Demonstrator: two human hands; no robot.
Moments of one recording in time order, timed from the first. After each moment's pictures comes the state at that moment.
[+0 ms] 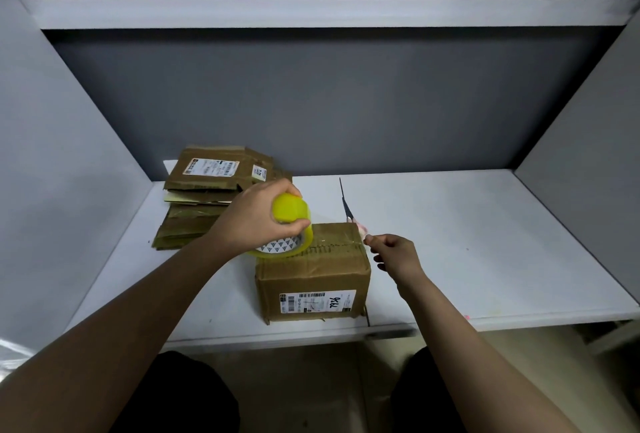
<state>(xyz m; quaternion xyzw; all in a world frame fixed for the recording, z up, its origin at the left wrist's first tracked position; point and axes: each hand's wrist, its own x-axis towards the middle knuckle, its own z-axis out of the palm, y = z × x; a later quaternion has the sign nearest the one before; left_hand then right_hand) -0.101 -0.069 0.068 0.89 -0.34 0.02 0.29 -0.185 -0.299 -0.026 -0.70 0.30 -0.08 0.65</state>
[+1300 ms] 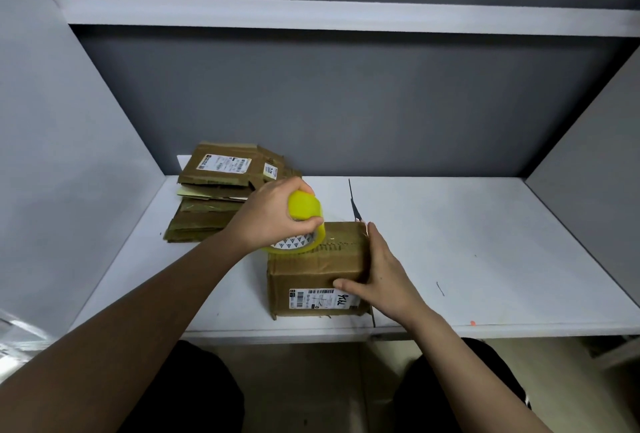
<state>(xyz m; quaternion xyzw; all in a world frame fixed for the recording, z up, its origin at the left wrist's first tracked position) -0.106 -0.070 0.067 0.90 -0.32 0.04 0.30 -0.218 -0.265 -0.016 -0.92 0.02 -0.05 0.38</state>
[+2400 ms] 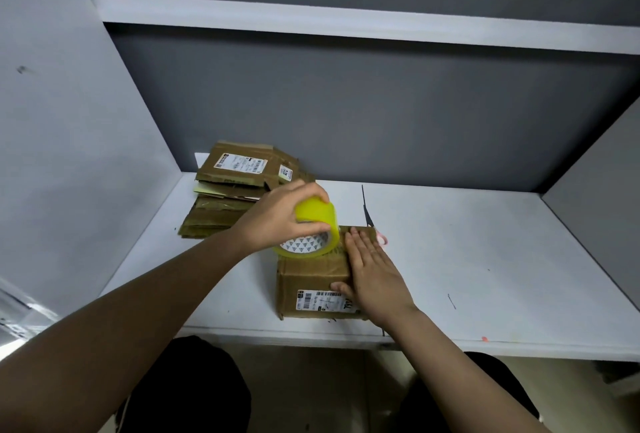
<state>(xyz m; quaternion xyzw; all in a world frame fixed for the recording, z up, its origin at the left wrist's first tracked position) -0.095 -0.051 0.063 0.88 -0.38 0.02 0.29 -0.200 -0.235 -0.018 -0.99 -0.05 -0.05 0.08</state>
